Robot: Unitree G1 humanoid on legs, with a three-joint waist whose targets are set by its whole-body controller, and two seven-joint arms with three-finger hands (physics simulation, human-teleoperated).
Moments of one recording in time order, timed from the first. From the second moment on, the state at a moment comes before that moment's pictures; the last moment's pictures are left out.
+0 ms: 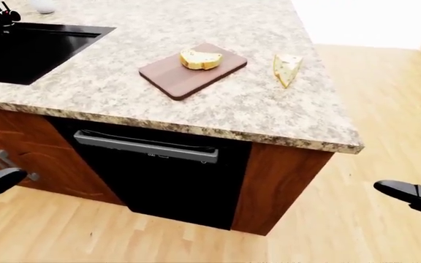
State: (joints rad) left arm 0.00 0.42 0.96 -0.68 -0.77 0.71 0.13; right arm 0.05 -0.19 -0.83 -1.01 0.51 0.79 -0.01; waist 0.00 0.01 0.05
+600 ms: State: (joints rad) left arm 0.00 0.42 0.96 -0.68 -0.77 0.70 0.12; right arm 0.05 -0.20 -0.84 -1.01 0.50 0.80 -0.01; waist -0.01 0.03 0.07
